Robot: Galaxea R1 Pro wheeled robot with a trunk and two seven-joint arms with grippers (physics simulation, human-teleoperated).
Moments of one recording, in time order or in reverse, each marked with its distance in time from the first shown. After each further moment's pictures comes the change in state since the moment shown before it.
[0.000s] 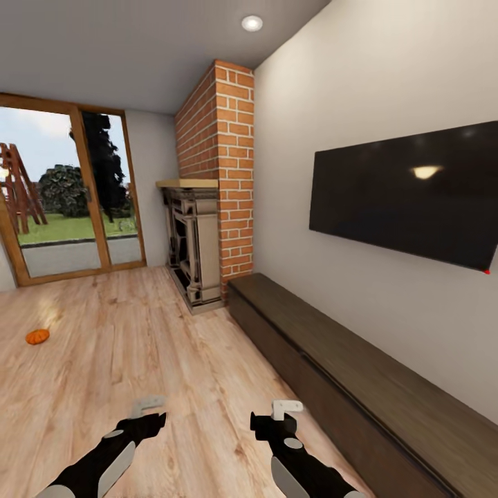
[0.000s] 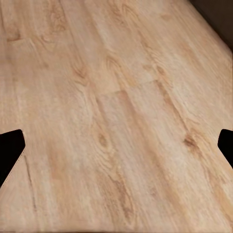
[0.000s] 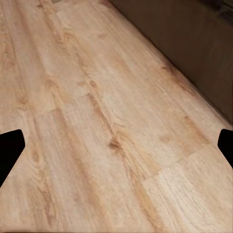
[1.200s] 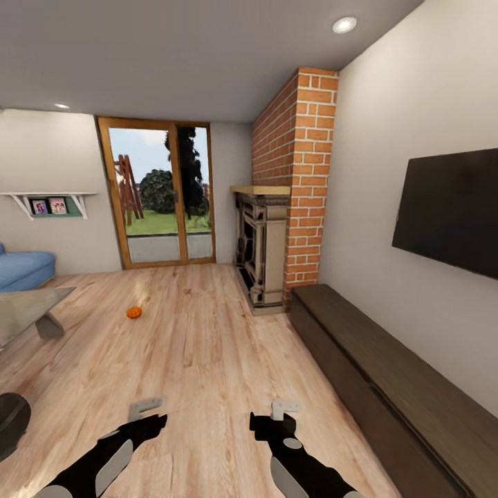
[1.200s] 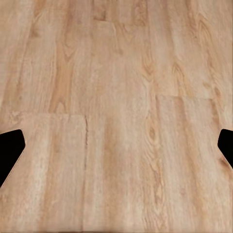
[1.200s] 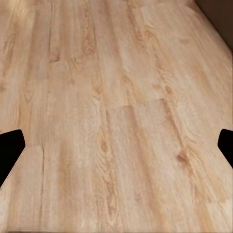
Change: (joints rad) left arm 0.000 0.009 -0.003 0.005 0.129 0.032 -0.032; right arm 0.000 0.002 0.003 0.000 0.000 0.000 0.000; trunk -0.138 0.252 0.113
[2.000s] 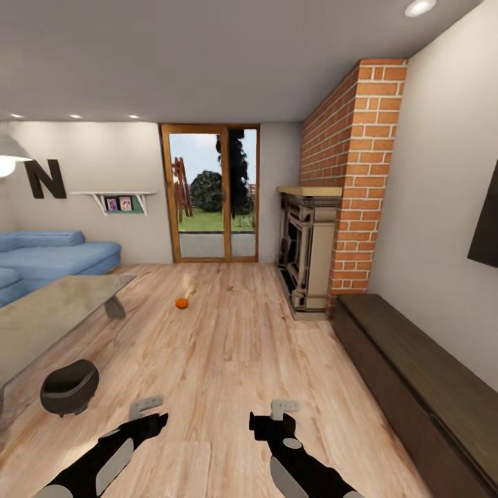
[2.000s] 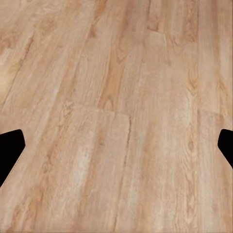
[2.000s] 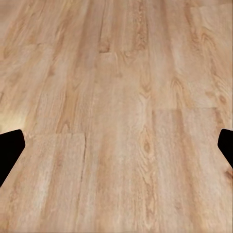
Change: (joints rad) left arm 0.000 0.000 -0.001 -0.011 -0.001 0.002 0.000; right arm 0.000 0.001 0.000 -0.001 -0.001 0.000 0.000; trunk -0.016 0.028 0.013
